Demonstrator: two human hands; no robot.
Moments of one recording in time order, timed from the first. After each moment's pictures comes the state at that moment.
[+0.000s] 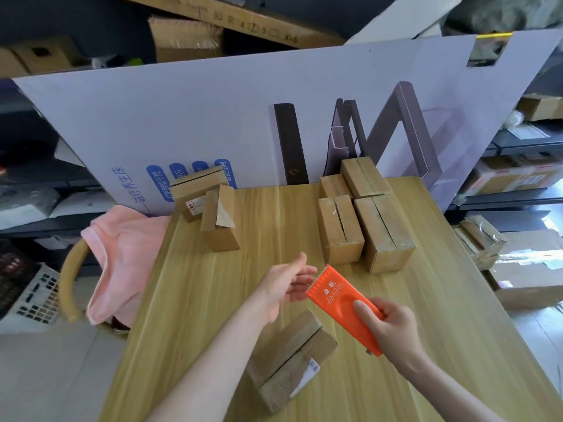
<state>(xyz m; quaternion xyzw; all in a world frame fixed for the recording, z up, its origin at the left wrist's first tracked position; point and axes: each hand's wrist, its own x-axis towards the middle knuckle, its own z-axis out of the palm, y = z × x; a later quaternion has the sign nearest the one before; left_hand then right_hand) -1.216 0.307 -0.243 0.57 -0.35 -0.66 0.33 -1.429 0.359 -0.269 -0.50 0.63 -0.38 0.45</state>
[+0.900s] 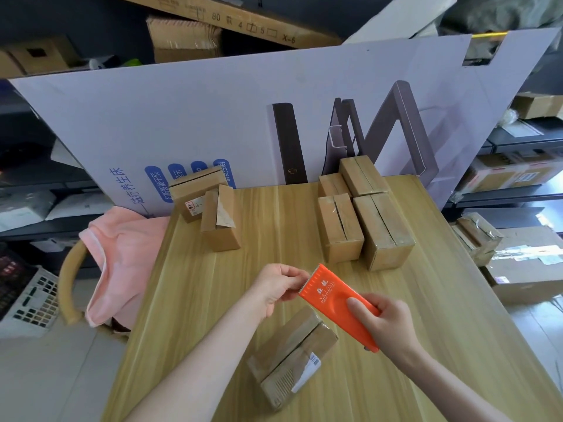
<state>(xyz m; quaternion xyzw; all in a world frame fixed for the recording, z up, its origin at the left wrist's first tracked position) -1.204 0.302 -0.253 0.62 -0.34 -0.63 0.32 -1.420 0.358 -0.267 -0.56 0.63 -0.35 0.42</state>
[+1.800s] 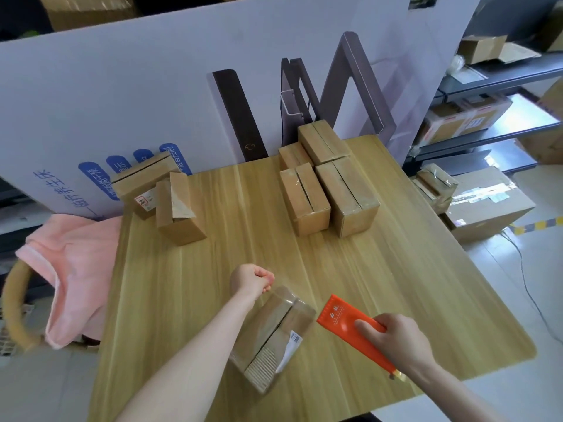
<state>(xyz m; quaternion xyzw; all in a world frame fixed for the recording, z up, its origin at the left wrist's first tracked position) -1.207 0.283 -0.358 0.76 -0.42 -0.45 0.19 -1.472 0.412 -0.325 -0.52 0.79 -0.07 0.31</state>
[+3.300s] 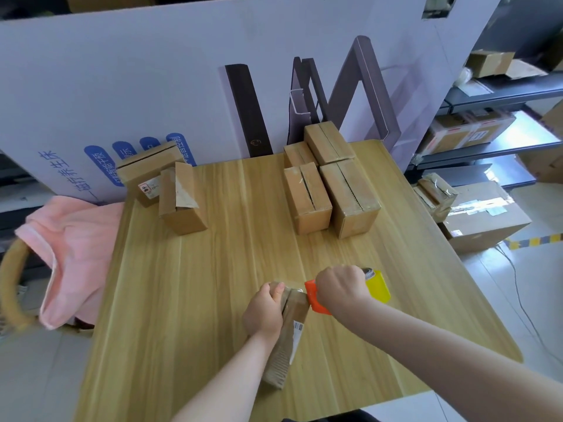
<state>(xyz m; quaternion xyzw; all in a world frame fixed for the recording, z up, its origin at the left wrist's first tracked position) -1.244 0.355 -0.397 0.80 -0.50 -0.31 0.15 -1.391 0.326 -0.287 -0.75 0.62 0.24 0.04</state>
